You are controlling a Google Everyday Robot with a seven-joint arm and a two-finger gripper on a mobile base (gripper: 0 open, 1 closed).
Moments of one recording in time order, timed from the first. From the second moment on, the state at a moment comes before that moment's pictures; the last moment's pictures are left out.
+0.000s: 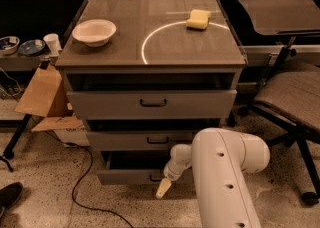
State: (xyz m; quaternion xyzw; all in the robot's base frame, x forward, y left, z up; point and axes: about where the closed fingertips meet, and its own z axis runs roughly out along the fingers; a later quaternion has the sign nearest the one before) arm 0.590 -0.030 0.170 -0.53 0.83 0.17 0.07
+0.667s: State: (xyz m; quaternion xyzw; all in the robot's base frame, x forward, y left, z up) arm 0.569 -0.040 0.167 -0.53 0.83 0.17 0.06
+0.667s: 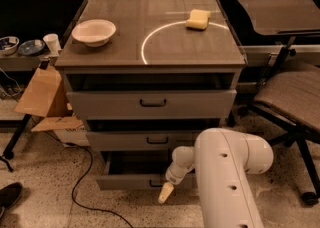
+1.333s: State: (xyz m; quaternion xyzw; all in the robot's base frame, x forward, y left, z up) arm 0.546 -0.051 0.167 -0.53 0.83 0.18 0.04
